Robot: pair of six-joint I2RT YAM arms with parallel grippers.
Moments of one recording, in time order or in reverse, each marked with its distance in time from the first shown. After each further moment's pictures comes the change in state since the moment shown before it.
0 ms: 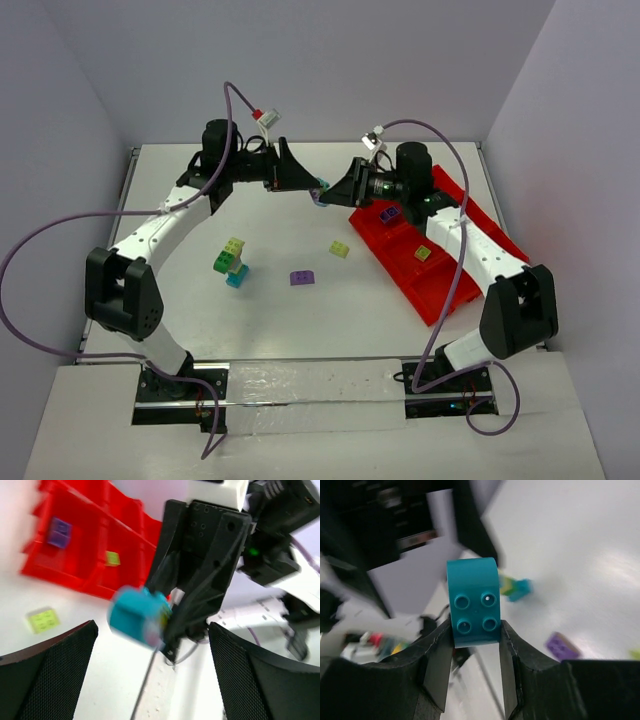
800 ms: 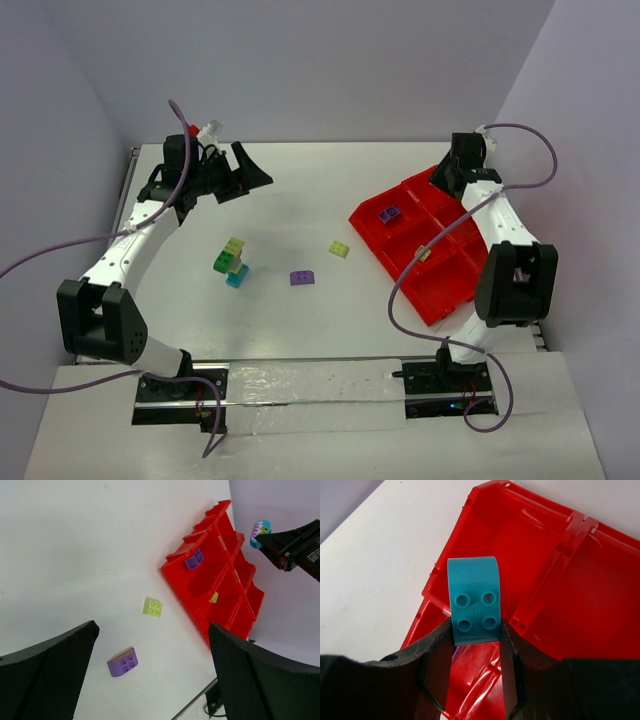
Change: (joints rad) left arm 0.177 -0.173 -0.144 -0.253 -0.444 0.066; right arm -0.384 0.157 0.171 -0.417 0.957 -0.101
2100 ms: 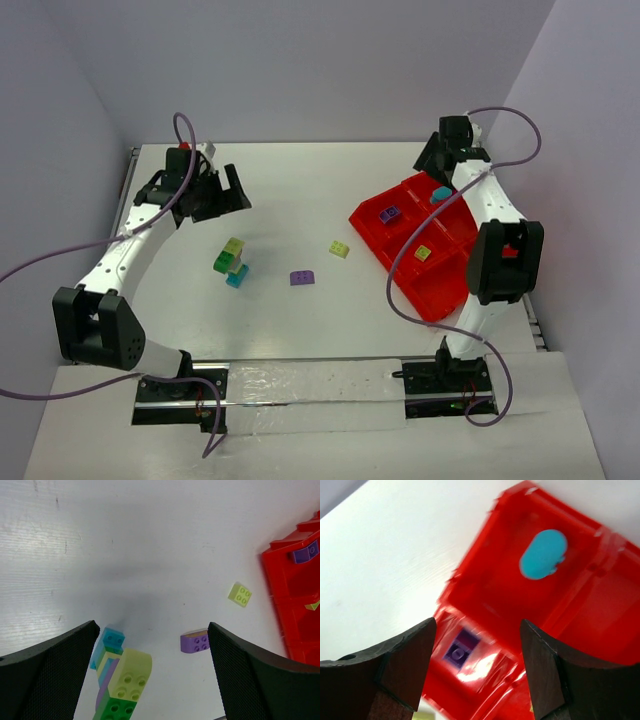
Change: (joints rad) left arm 0.000 -0.039 -0.013 -0.302 -0.338 0.179; right arm 0.051 0.193 0.248 -0.137 0.017 -0.051
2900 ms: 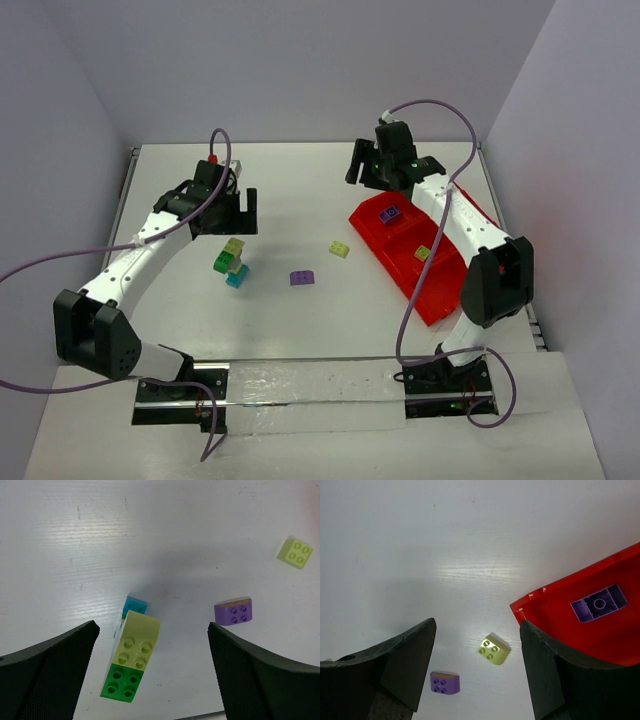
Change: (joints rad) left arm -0.184 -0.032 -0.022 -0.142 -0.218 0.106; right arm 0.355 -0.130 -0.050 0.043 -0.173 -0.024
